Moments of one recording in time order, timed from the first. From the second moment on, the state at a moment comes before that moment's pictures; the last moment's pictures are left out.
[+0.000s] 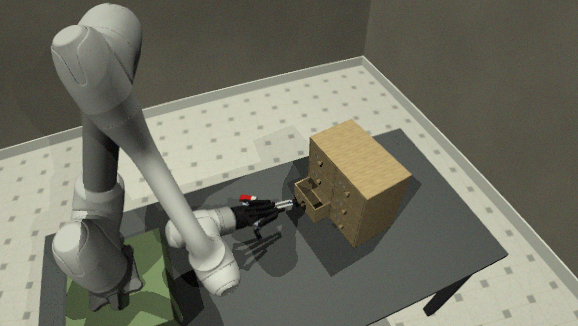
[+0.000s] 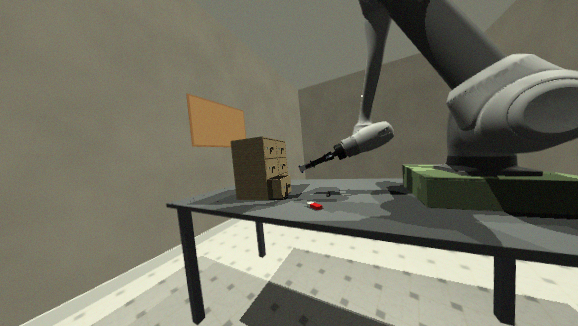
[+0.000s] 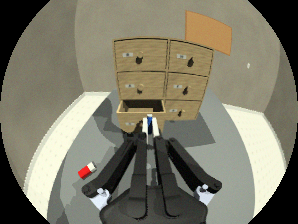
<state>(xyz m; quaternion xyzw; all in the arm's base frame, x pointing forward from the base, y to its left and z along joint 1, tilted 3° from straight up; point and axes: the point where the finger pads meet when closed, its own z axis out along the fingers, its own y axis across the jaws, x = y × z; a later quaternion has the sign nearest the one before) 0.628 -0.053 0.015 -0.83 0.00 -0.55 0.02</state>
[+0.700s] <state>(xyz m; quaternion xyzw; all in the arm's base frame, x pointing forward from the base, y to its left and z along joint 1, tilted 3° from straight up) 0.699 -0.051 0.011 -0.83 0.00 -0.55 0.02</state>
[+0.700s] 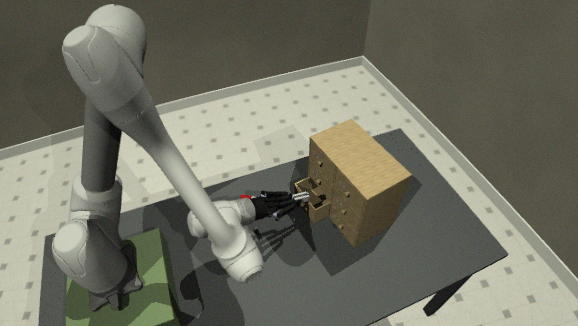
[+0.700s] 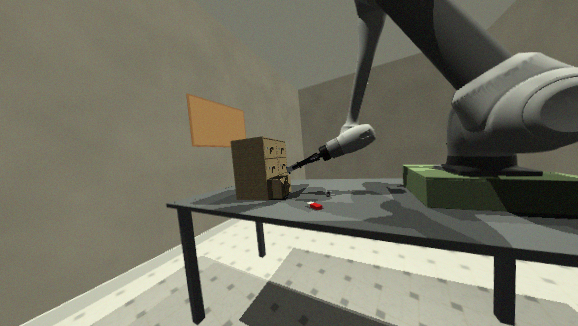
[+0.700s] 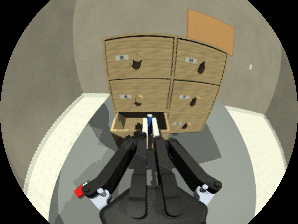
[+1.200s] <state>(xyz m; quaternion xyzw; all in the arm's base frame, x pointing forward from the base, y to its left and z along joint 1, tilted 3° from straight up) 0.735 -0.050 0.009 -0.83 0.00 -0.55 0.02</state>
